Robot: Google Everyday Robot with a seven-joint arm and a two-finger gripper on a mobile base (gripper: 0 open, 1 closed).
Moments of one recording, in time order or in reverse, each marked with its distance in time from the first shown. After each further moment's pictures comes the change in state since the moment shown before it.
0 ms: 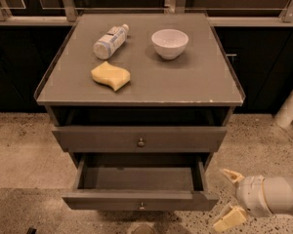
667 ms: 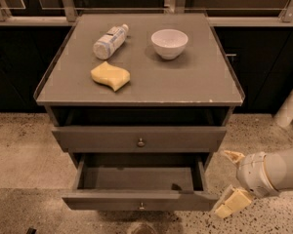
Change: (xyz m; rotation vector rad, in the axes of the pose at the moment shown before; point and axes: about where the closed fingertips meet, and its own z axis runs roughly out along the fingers) arm -0.060 -0.001 -0.041 0.027 0.111 -0.075
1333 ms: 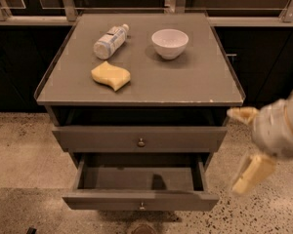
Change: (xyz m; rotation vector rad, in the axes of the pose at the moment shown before) arm -0.105 0.003 -0.110 0.061 0.137 -0.230
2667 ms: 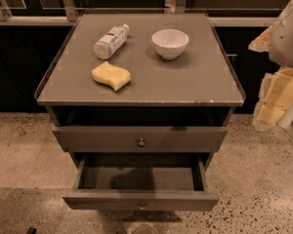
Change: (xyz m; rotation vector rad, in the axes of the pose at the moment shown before) arm -0.057 -0.072 -0.111 0.078 0.319 -0.034
